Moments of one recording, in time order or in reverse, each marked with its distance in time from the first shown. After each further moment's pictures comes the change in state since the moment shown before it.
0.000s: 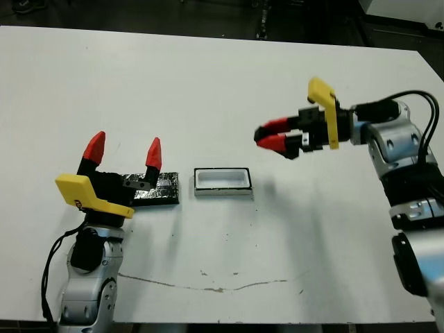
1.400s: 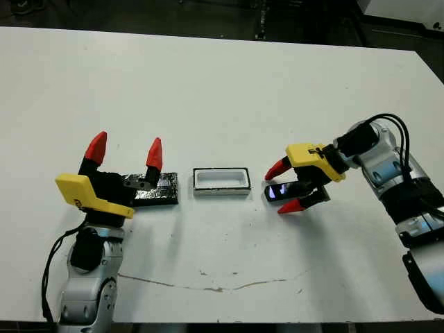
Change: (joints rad) left arm -0.001 0.002 -0.001 0.000 -0.024 0.008 -0.011; right arm 0.131 -0.119 0.264 0.018 -0.234 -0.395 0.189
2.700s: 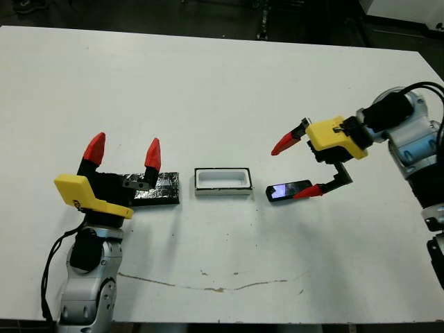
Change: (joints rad) left arm 0.001 -0.001 0.004 0.005 0.001 -0.004 0.001; right arm -0.111 -0.107 0.036 -0.133 0.002 -0.025 0.076
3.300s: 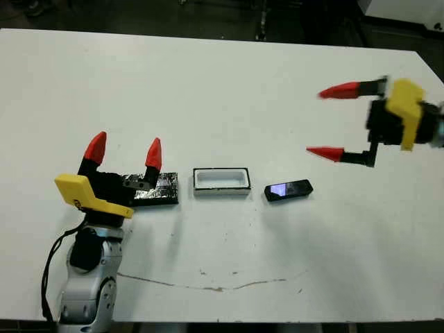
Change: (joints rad) left arm -0.001 0.000 0.003 0.009 -0.004 -0.008 -0.014; right arm 0.115 -0.158 -0.223 -0.223 0.202 0.147 -0.164
